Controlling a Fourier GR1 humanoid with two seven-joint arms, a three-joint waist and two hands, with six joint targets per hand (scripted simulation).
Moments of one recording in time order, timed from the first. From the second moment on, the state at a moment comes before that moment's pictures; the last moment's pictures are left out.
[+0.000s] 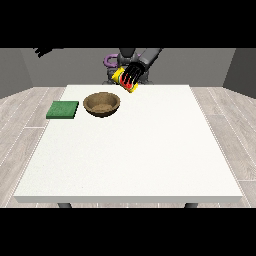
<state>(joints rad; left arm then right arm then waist) -0.74 0.01 -0.32 -0.63 -0.85 0.70 0.05 -0.32 -0.38 -0.34 -1.27 -0.33 0.27 0.07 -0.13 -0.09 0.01</state>
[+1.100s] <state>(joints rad) -0.90 0.02 -0.59 -0.64 -1.31 0.41 0.52 -0.30 -0.38 -0.37 -1.18 -0.34 0.29 0.00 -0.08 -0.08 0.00</state>
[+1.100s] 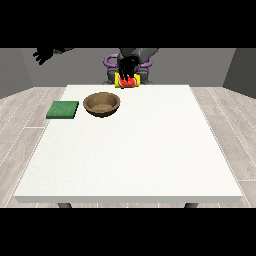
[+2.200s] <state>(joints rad) -0.99 0.04 -0.78 -0.63 -1.64 0.02 0.40 -0.32 -0.39 -0.37 -1.16 -0.38 0.31 0.01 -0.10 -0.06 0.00</state>
